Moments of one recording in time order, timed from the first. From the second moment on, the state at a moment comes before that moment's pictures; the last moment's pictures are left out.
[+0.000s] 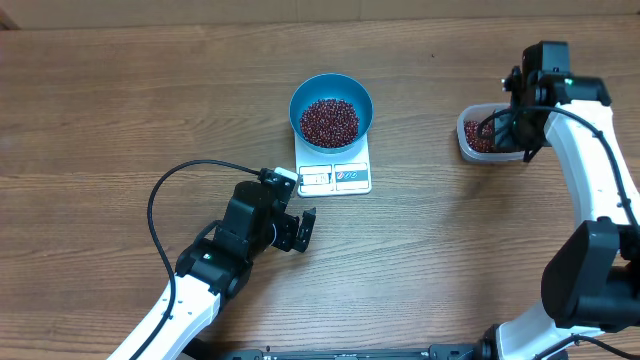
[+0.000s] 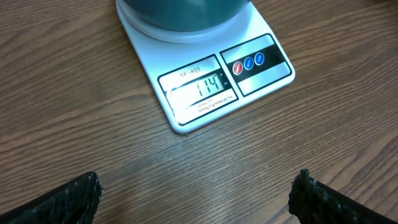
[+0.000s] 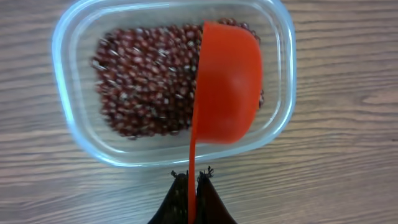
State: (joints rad) left arm -0.48 1.12 0.56 -0.21 0.03 -0.11; right arm -0.10 1.79 1.50 -1.03 0.16 -0.07
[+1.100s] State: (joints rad) left arm -0.48 1.12 0.56 -0.21 0.03 -0.11; right arm -0.10 1.82 1.40 -0.92 0.25 -0.09
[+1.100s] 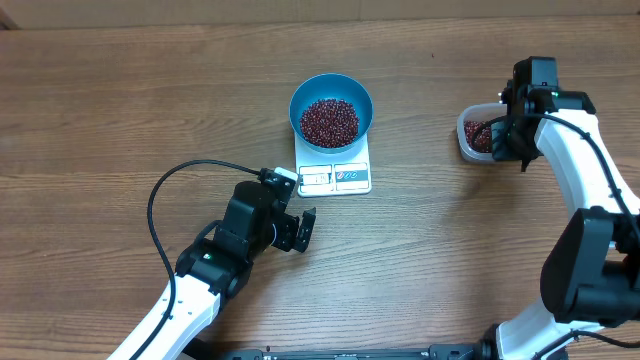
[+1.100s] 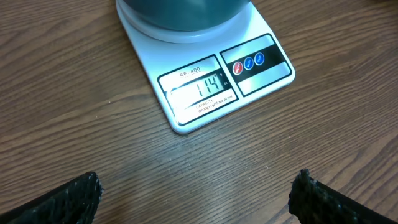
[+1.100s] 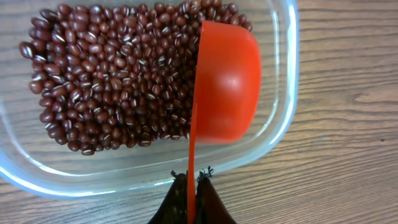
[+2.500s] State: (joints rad) left arm -0.48 1.12 0.56 -0.21 0.03 -0.11; right arm -0.19 1.86 1.40 -0.94 -0.34 -0.06
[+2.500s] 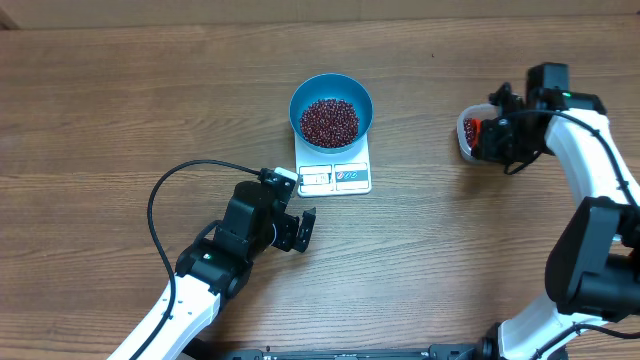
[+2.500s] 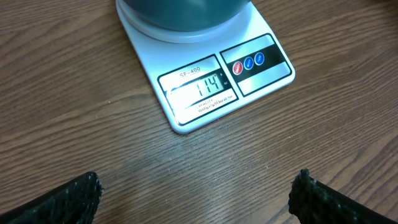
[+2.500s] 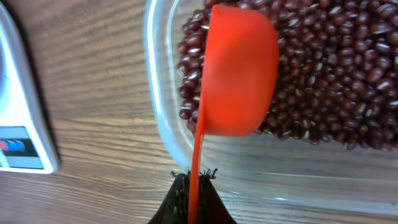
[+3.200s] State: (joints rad) left arm -0.48 1.12 0.56 -0.21 0.03 -0.11; right arm -0.46 1.86 1.40 -1.01 -0.75 -0.13
